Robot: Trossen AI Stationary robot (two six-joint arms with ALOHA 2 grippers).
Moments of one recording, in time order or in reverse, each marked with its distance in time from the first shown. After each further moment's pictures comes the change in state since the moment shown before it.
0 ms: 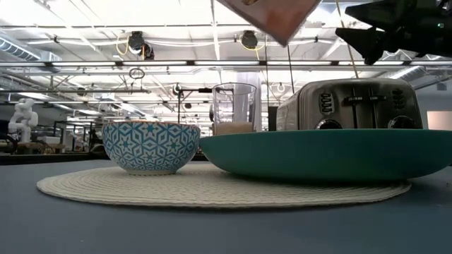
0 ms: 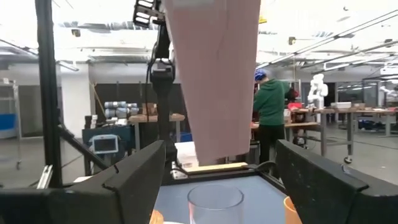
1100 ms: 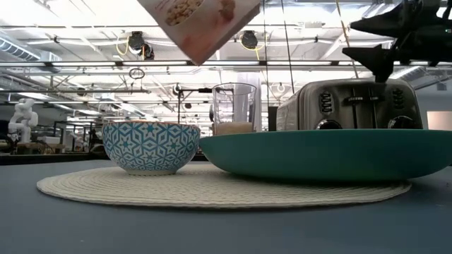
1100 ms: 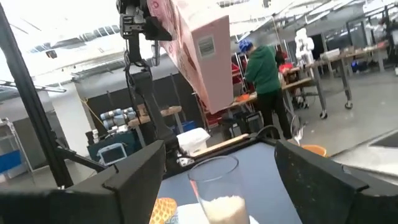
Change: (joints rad) left arm 0.186 -0.237 0.000 -0.385 -0.071 0.077; right arm -0.001 -0.325 0.000 -0.412 0.085 0.280
